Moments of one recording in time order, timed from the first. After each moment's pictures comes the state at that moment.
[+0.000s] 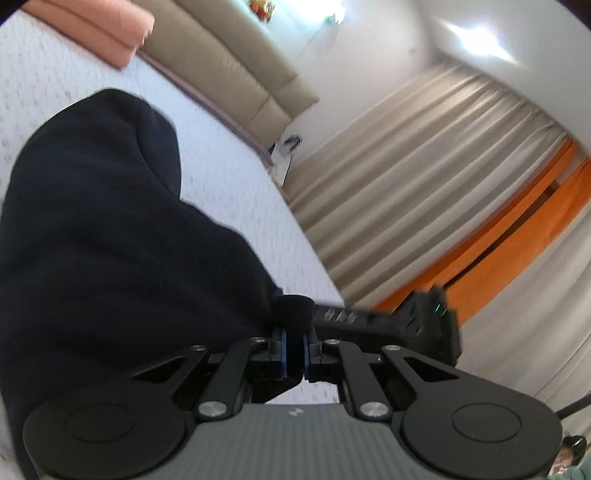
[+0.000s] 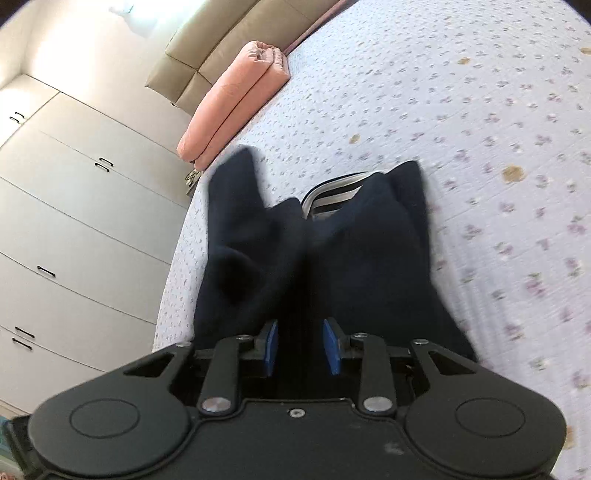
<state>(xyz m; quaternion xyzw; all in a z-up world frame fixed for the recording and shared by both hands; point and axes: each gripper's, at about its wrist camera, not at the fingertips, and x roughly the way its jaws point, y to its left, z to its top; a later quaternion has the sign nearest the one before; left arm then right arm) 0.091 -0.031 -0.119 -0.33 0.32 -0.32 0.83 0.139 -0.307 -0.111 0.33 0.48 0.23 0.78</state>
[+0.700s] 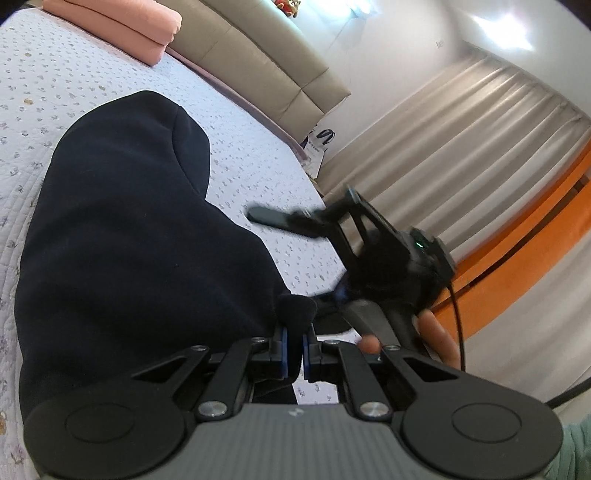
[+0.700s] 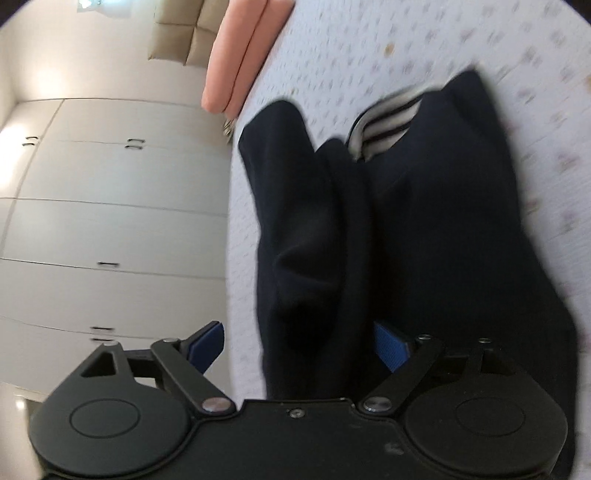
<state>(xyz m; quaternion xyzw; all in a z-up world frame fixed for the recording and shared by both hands) 0.067 -0.022 -0.119 -0.32 0.34 -0.26 0.84 0.199 -0.275 -0.140 0.43 0.56 0.33 0.63</state>
